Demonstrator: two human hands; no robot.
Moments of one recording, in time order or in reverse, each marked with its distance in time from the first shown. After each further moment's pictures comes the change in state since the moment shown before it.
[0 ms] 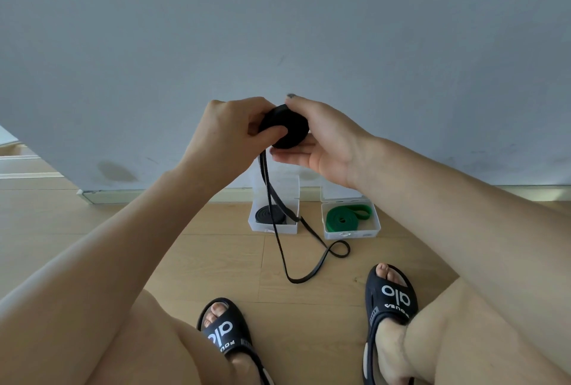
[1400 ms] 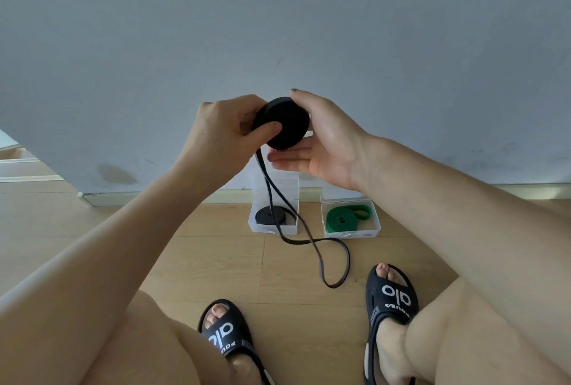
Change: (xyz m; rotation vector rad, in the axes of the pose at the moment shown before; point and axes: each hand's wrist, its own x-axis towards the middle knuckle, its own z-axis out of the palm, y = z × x) left_hand -0.004 0.004 -0.005 -0.095 0.000 -0.065; right_hand -0.006 -0.002 -0.003 0.024 -0.030 0.050
